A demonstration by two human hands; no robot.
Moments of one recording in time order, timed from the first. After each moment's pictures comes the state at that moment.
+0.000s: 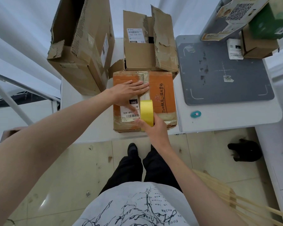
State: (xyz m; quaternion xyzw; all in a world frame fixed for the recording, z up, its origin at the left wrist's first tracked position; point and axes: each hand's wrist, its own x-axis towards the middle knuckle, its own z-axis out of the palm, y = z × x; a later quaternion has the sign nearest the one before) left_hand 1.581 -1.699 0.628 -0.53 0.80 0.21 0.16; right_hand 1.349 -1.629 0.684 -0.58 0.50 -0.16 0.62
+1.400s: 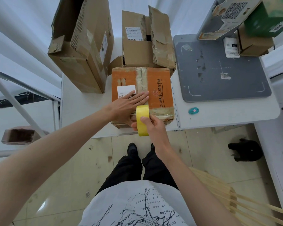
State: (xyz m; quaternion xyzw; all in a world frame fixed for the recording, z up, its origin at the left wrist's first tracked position) left_hand 1.535 -1.632 0.610 -0.54 0.83 0.09 0.11; right_hand 1.332 -1.607 0.710 -0.45 0.51 -0.16 0.71
